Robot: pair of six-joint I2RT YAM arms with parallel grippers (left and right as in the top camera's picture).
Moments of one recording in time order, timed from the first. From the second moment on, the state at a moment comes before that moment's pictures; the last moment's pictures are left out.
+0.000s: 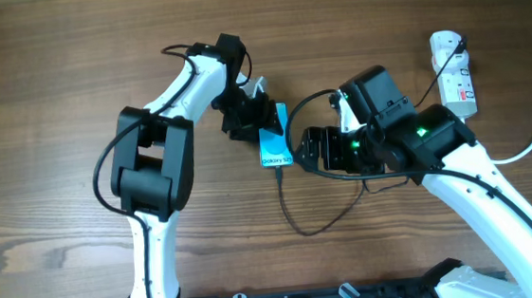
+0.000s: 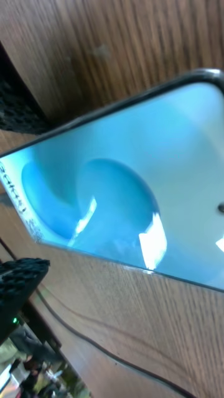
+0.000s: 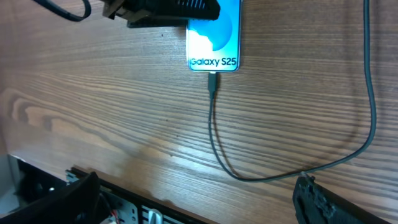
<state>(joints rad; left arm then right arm) -0.35 2.28 1.70 -1.10 0.55 -0.21 0.50 1.32 1.18 -1.01 -0.32 0.59</state>
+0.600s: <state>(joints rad) -0.21 2.12 1.73 -1.27 0.23 -0.26 0.43 1.34 1.28 -1.26 -0.19 0.52</state>
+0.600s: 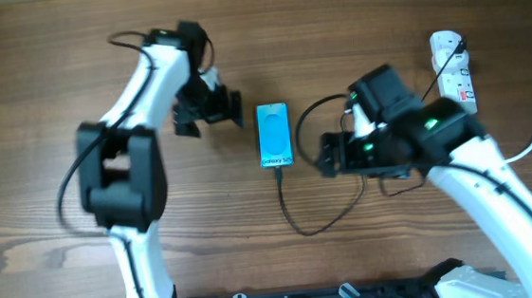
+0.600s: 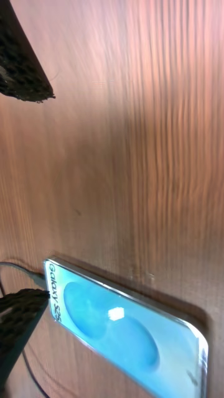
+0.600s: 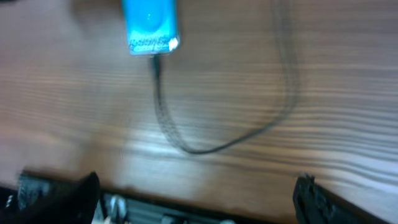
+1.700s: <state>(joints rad) -0.20 1.53 1.77 -1.30 0.00 -0.43 -0.41 1.76 1.58 -0.95 0.18 0.44</state>
